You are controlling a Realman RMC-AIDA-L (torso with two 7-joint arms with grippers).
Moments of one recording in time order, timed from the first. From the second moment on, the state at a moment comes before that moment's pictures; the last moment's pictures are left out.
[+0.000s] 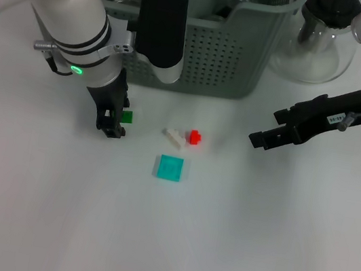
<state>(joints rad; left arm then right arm) -0.85 -2.17 1.42 0.87 2.85 1.30 -1.95 0.74 2.07 -1.08 -0.83 -2.37 -1.40 2.09</state>
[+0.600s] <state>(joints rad) -0.86 -2.16 1.42 0.86 2.86 1.30 -1.97 0.74 2.07 -1.08 -0.83 -2.37 -1.40 2.09</state>
